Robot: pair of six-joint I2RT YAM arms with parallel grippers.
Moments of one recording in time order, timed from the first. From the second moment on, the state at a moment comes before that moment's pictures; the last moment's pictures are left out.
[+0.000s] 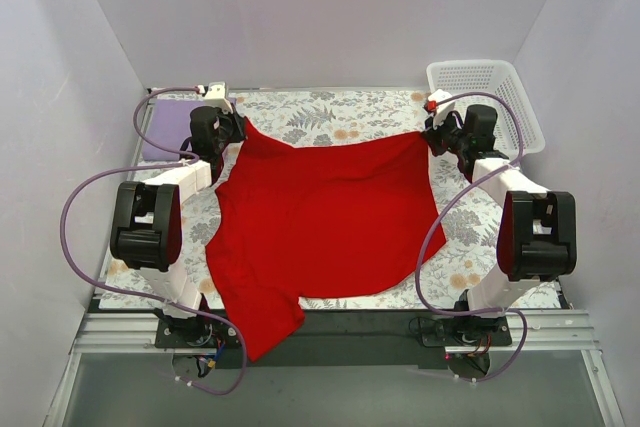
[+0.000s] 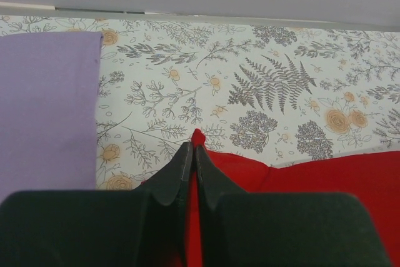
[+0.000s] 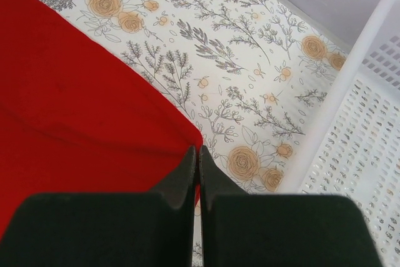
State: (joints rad) left arm -0.11 1.75 1.02 0.49 0.11 -0.20; right arm 0.01 1.63 1.00 0.19 -0.54 -0.44
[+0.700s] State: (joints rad) left arm -0.11 1.74 1.00 0.49 0.13 -0.19; right arm 0.01 1.65 1.03 0.16 -0.54 -0.44
